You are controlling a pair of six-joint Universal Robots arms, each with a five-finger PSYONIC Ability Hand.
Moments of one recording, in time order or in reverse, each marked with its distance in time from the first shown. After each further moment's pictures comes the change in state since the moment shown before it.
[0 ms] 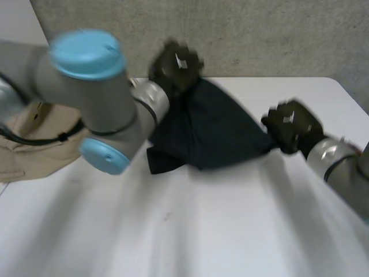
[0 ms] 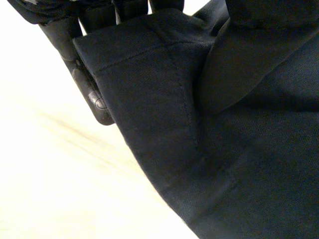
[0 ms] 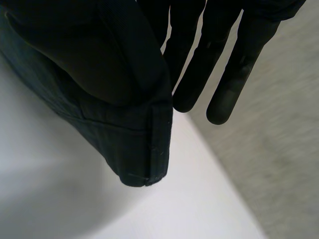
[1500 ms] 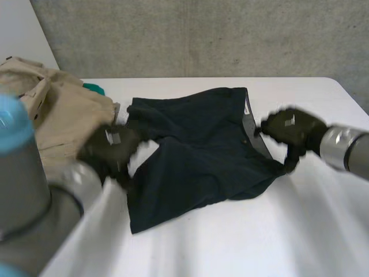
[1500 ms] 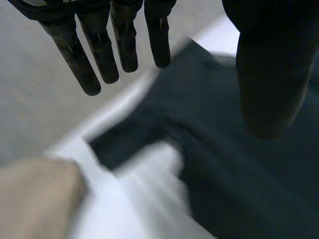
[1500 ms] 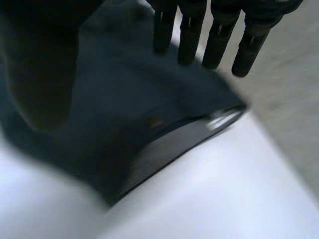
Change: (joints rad) left arm 0.062 0.508 -0.776 -0.161 -0.167 -0.384; right arm -0.048 0.080 -0.263 0.544 -0.103 -0.109; left_hand -0.730 -0.792 -0.782 -0.793 -0.748; right_hand -0.706 -0.786 -0.787 -0.803 -0.792
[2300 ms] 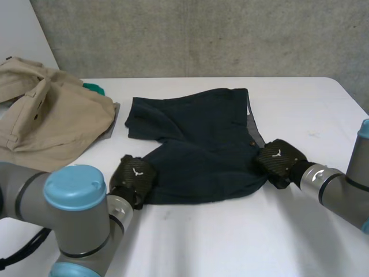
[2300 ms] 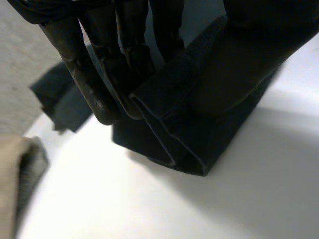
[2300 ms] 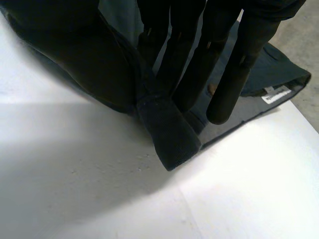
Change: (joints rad) left arm -0.020 -0.360 -0.159 0.488 -0.033 0.239; right arm -0.014 0.165 0.250 -0.411 -0.044 -0.029; left_hand 0.734 0.790 0.781 0.790 0.741; right_hand 0.669 0.773 0.787 0.802 0.794
